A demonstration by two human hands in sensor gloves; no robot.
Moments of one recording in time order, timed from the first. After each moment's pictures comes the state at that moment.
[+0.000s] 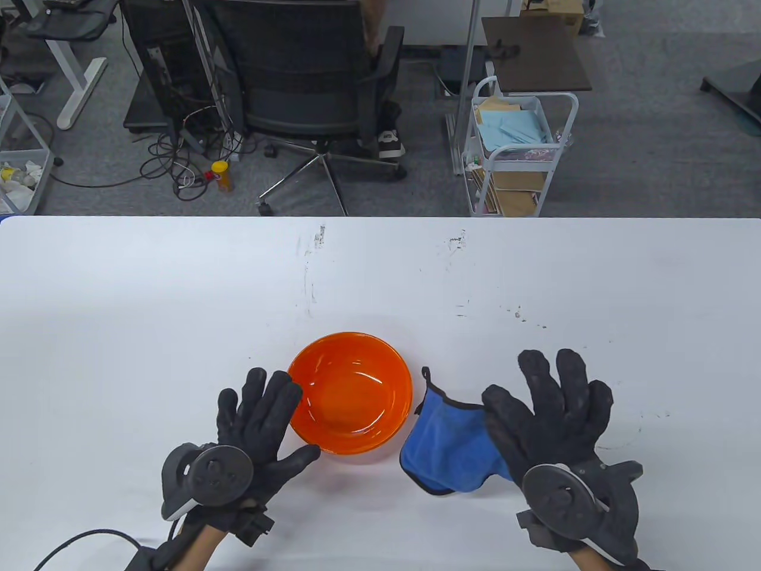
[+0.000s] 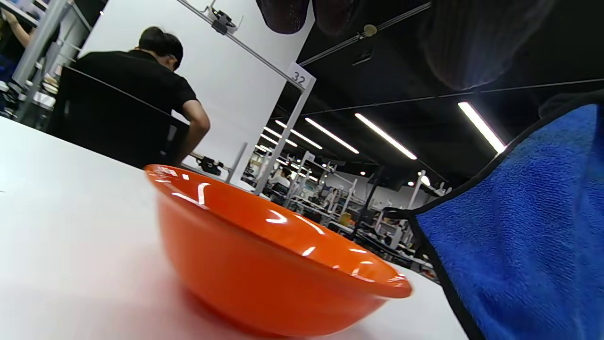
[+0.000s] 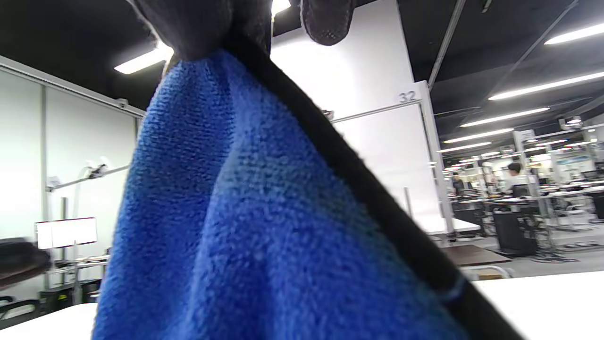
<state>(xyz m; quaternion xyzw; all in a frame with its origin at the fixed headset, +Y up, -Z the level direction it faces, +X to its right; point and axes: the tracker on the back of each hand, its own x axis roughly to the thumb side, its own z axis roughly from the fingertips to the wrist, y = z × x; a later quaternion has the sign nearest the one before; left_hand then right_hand) -0.220 -0.686 -0.209 0.07 -0.23 0.25 0.94 0.149 -0.581 -0.155 0.12 -0.22 0.96 0.14</state>
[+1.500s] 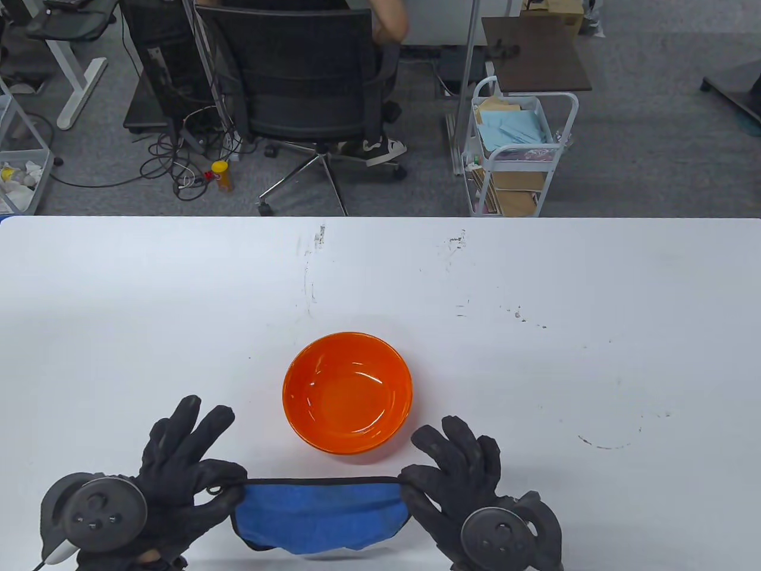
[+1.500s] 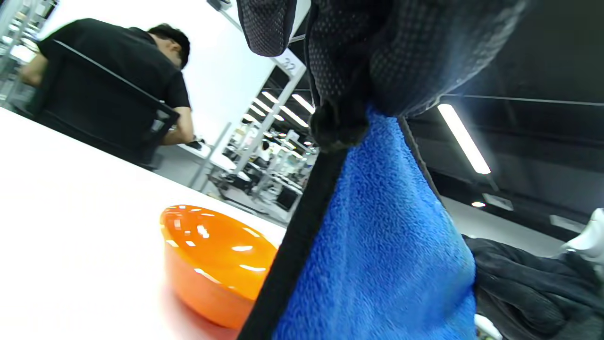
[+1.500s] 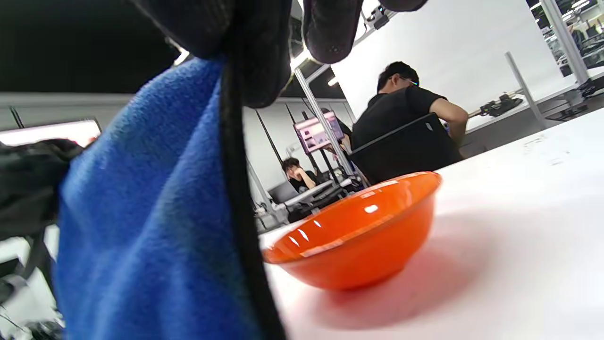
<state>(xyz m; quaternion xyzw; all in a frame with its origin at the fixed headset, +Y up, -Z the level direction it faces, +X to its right) -0.297 -0.620 -0.159 0.01 -0.24 0.28 0.93 0.088 -0.665 -0.144 0.22 -0.08 0.93 0.27</state>
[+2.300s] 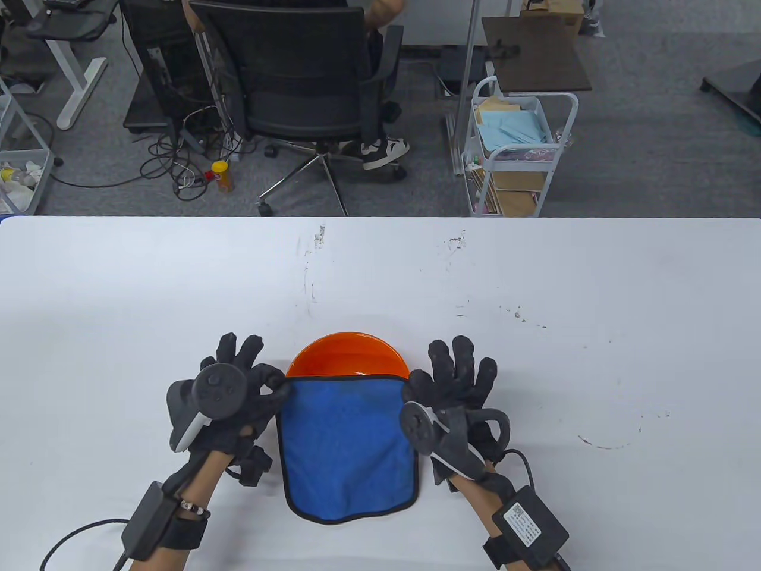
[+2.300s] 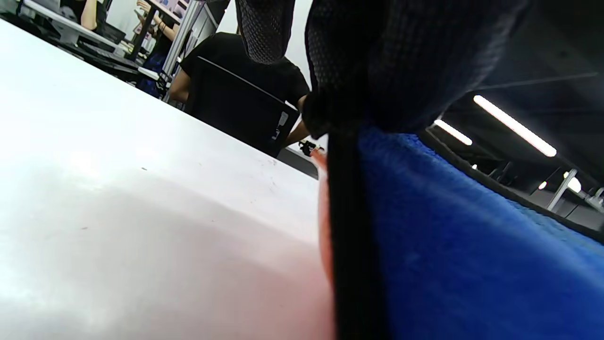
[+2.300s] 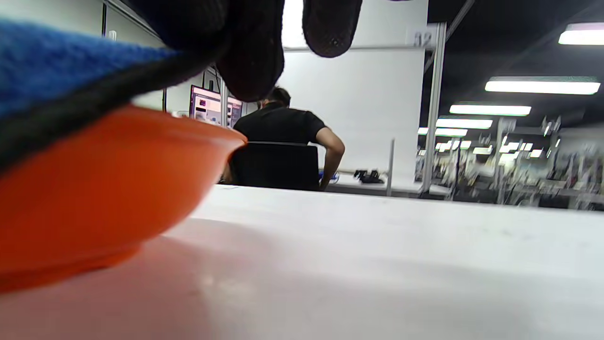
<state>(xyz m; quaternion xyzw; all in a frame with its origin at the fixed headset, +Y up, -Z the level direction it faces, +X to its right) -0.252 -0.715 -0.303 0.01 -0.06 0.23 0.97 0.052 -0.719 -0.262 0.06 -0.16 0.98 -0.01</state>
